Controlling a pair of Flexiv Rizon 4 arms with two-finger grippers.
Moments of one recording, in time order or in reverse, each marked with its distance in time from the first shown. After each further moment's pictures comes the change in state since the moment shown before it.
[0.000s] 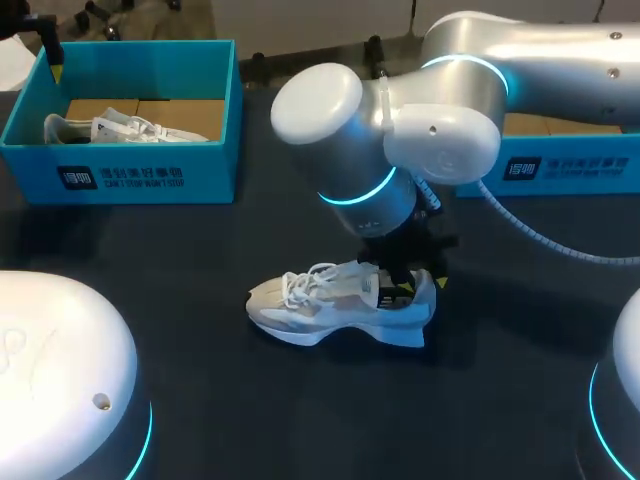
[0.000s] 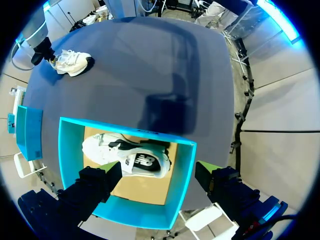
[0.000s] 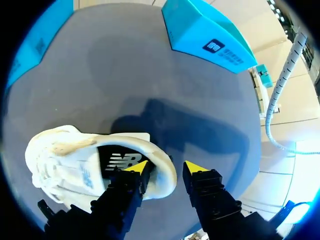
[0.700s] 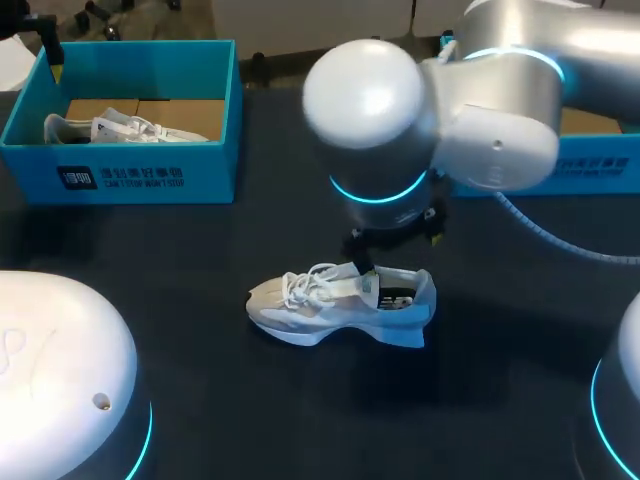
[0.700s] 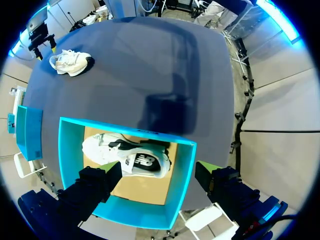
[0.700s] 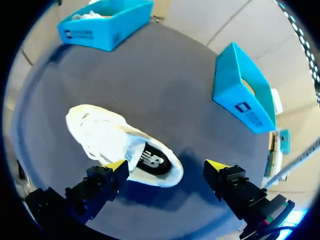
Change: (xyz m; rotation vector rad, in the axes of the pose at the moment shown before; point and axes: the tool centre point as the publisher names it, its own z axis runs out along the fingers) left arm 0.000 0.000 0.000 0.000 0.000 0.000; right arm 0.009 0.010 -0.071 -0.271 0.199 -0.460
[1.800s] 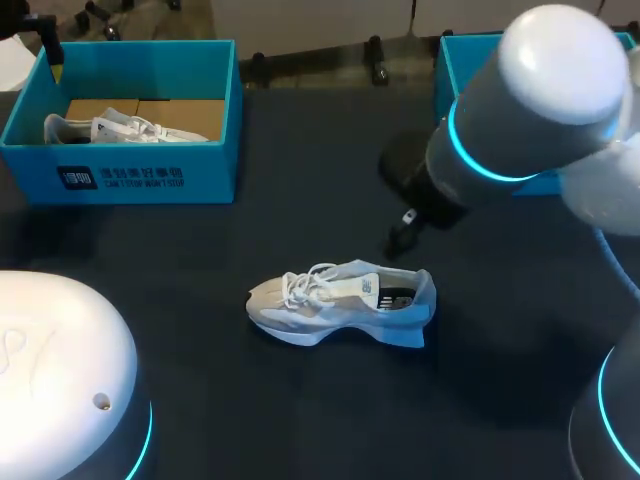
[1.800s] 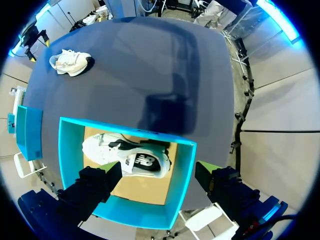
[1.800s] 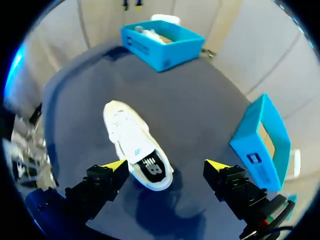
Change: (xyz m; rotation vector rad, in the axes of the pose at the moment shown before) left arm 0.000 0.000 0.000 0.000 0.000 0.000; right arm -0.027 0.011 -0.028 -0.275 0.269 -0.425
